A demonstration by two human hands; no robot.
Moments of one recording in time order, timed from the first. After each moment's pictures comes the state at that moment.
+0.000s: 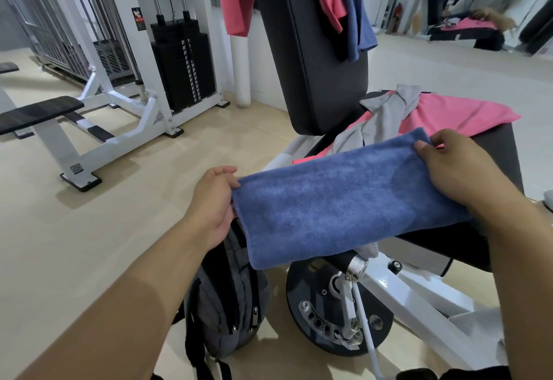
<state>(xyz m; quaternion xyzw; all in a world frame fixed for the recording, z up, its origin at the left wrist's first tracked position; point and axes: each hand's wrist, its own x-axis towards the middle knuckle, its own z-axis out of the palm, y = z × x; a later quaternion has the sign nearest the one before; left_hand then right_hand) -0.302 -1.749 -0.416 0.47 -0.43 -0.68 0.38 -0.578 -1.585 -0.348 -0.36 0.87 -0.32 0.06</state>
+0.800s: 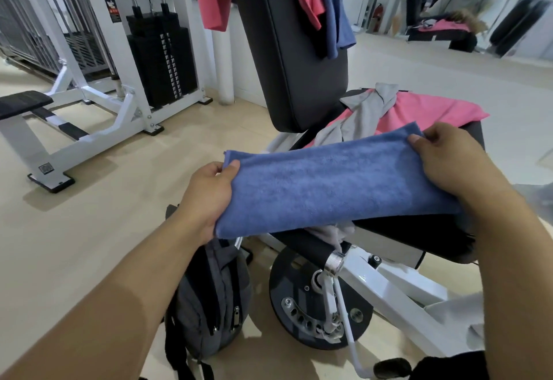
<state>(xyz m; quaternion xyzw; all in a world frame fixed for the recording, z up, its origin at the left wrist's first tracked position) -0.327 -1.748 -0.423 0.46 -0.56 -0.60 0.34 -0.603 -1.573 -0.343 -0.34 0.89 -0.29 0.02</state>
